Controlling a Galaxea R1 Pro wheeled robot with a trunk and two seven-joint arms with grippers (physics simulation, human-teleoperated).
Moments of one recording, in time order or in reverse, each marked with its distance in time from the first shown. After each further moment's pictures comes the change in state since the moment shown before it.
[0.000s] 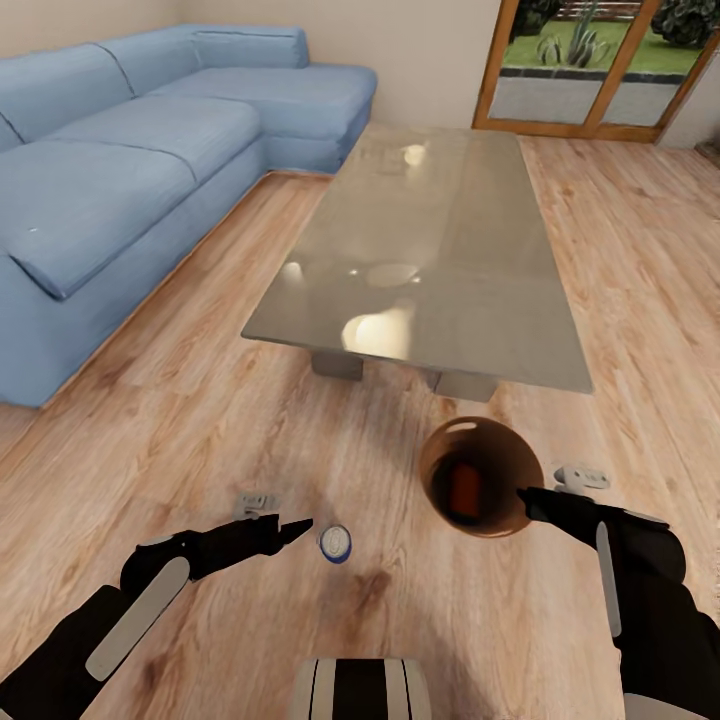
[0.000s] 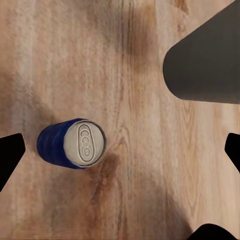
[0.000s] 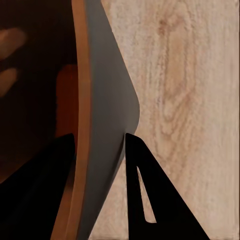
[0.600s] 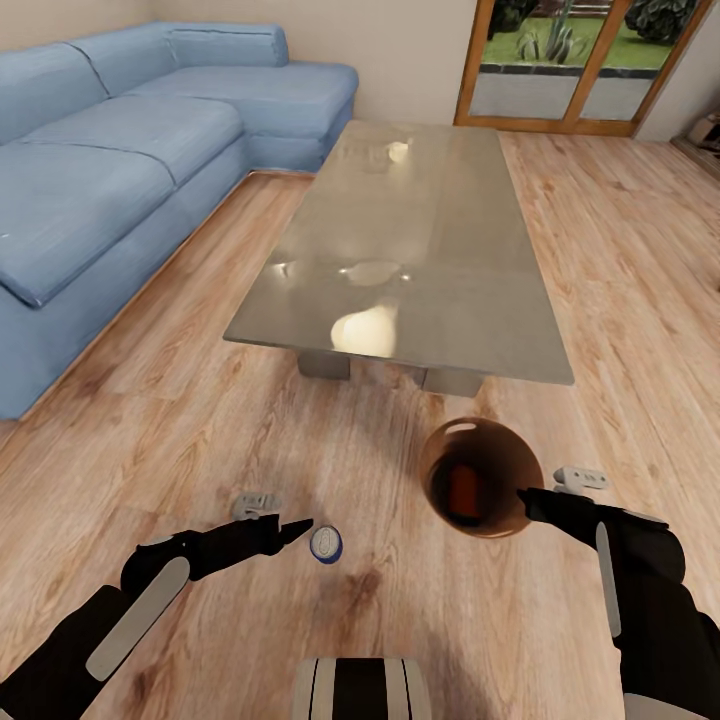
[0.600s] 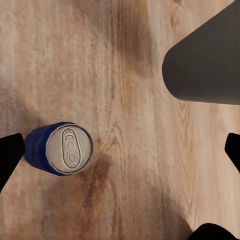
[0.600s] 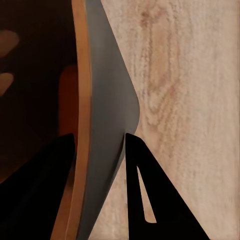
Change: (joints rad) left arm 0.000 -0.001 0.000 0.000 0.000 0.000 0.000; right arm 0.000 0.000 0.002 0.000 -0.001 0.006 0.000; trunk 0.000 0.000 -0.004
